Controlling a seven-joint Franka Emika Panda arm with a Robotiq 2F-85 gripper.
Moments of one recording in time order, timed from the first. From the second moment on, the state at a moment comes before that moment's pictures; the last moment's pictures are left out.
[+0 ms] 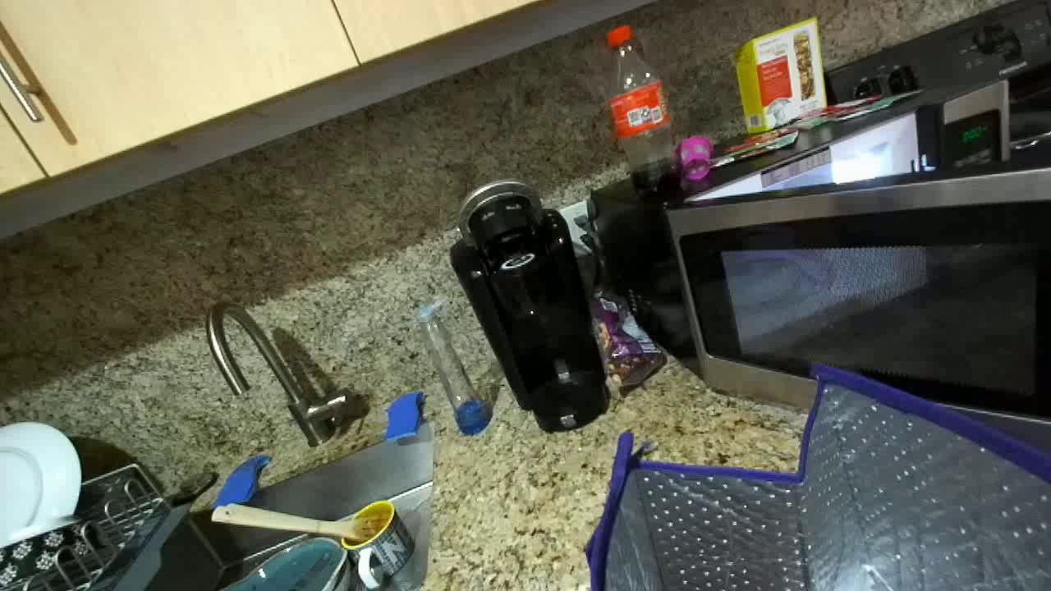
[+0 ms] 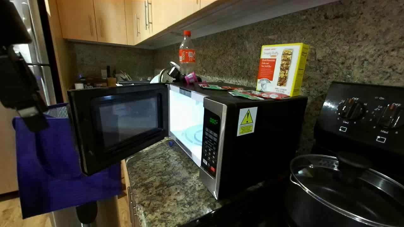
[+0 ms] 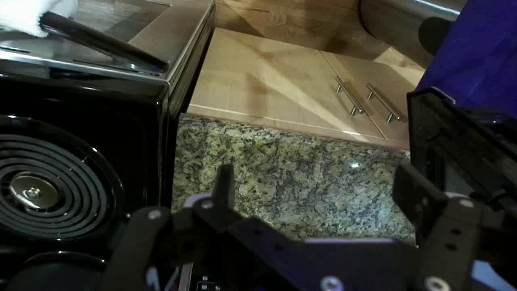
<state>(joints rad) -0.13 -0.91 -0.20 -2.80 -0.09 2.12 -0.13</state>
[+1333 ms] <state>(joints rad) 0.06 -0.81 -0.03 -2.62 -0.06 2.37 -0.11</state>
